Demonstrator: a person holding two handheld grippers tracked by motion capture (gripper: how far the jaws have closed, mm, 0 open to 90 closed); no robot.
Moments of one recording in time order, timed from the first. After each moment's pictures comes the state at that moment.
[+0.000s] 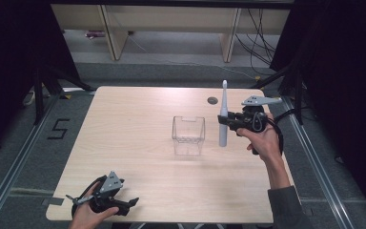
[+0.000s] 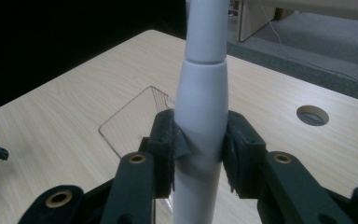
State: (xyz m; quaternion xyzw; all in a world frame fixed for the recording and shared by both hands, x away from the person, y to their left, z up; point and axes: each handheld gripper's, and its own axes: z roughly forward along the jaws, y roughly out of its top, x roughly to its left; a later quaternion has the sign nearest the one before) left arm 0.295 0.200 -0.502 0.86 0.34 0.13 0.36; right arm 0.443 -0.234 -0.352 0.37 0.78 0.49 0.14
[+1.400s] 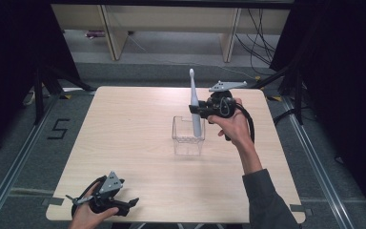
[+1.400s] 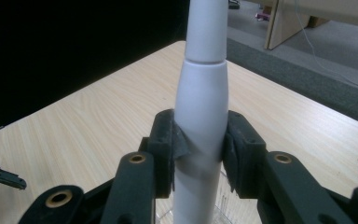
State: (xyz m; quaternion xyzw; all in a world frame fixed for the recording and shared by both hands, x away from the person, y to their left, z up) left arm 0.294 0.199 -0.501 0.86 0.34 0.14 0.36; right arm 0.477 -0.155 -0.337 0.32 0.80 0.49 0.13
